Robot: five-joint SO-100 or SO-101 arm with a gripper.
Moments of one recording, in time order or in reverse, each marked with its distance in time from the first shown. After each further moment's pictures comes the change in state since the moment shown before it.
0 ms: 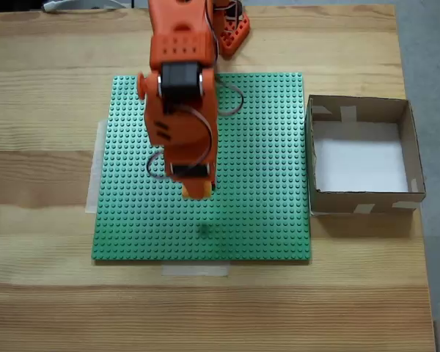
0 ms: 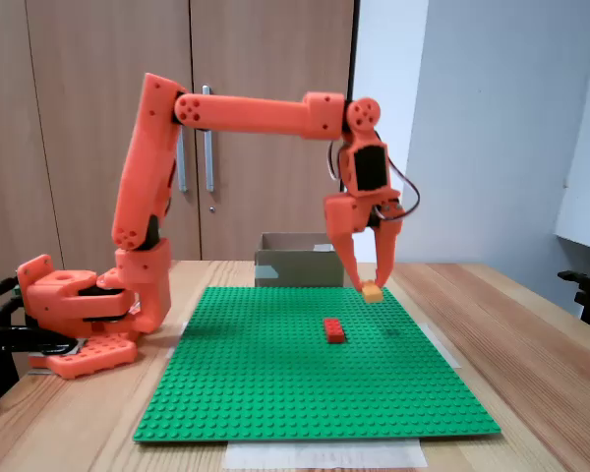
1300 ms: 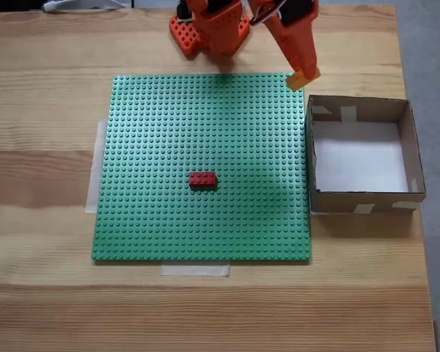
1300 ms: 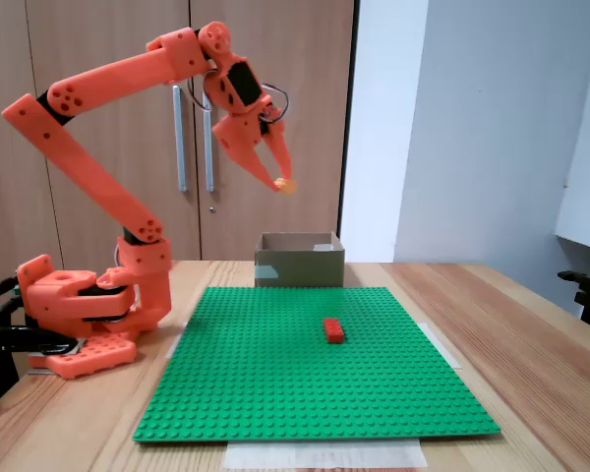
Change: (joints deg) arm -35.6 48.3 25.5 -1.1 2.1
